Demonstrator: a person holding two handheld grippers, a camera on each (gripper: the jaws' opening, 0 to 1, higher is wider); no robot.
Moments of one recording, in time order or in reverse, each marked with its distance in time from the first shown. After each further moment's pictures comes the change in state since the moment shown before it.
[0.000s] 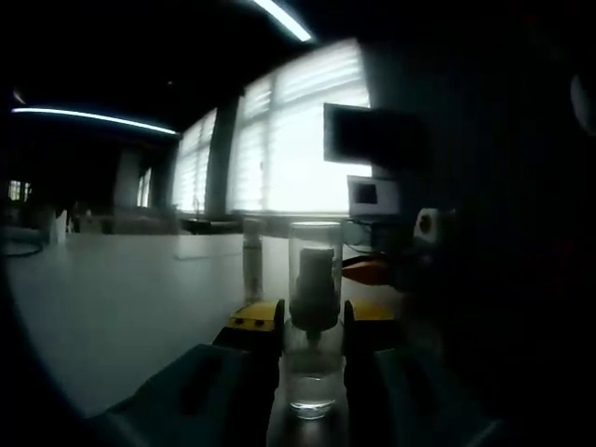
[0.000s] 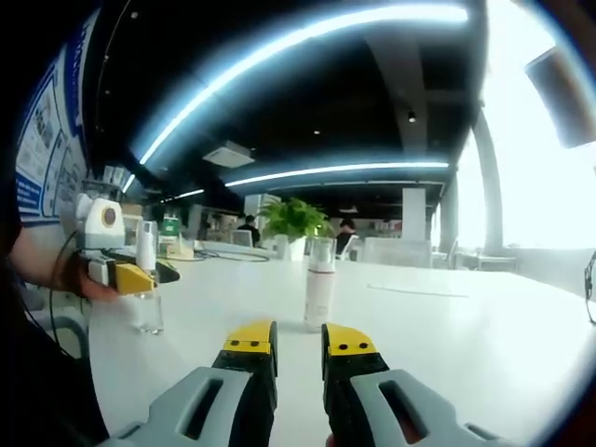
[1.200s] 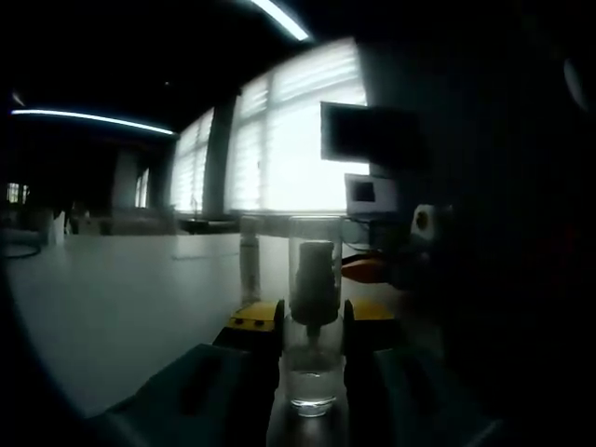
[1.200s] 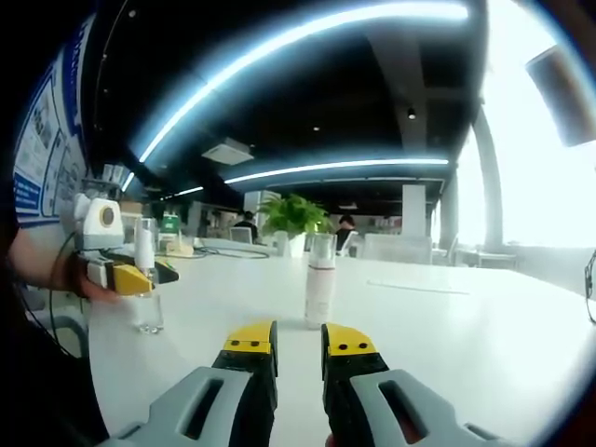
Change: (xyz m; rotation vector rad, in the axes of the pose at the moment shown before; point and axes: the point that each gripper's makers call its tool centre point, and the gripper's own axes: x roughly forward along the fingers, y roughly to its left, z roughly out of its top) left arm 0.001 -0.002 -0.004 0.016 0.004 -0.009; right arm 0.001 -0.002 -0.005 0.001 0.019 -0.003
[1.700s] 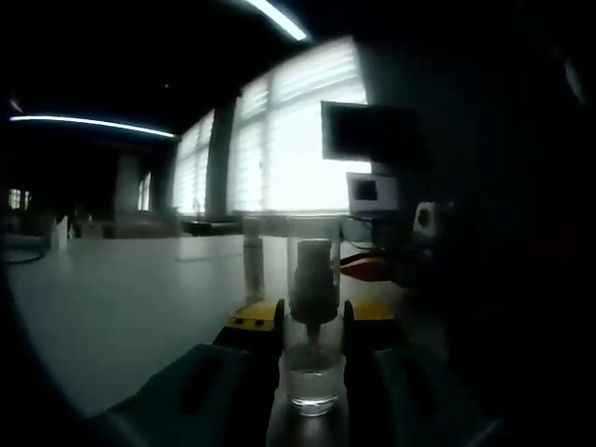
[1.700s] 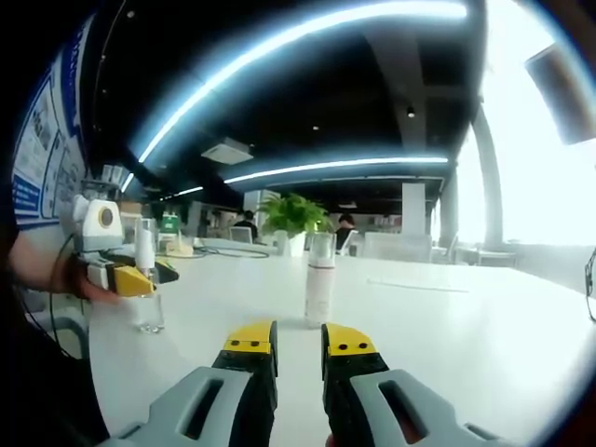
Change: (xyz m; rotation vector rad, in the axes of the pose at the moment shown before) left arm -0.001 0.002 0.000 0.020 0.001 0.014; right arm 0.000 -0.001 -0.001 0.007 0.007 -0.002
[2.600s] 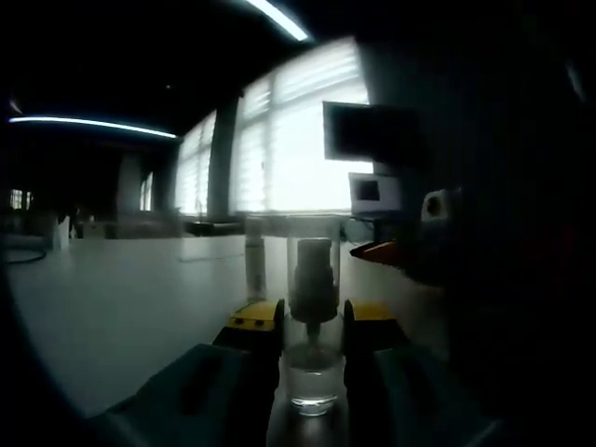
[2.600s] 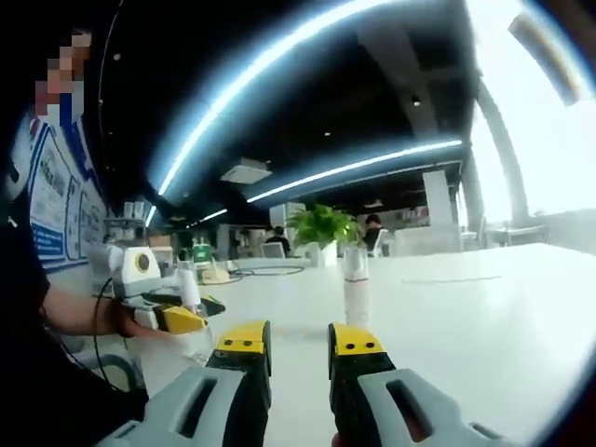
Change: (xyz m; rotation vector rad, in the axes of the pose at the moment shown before) left arm 0.001 0.000 0.000 0.001 -0.002 0.009; right arm -0.019 0.039 0.032 0.152 -0.042 0.152
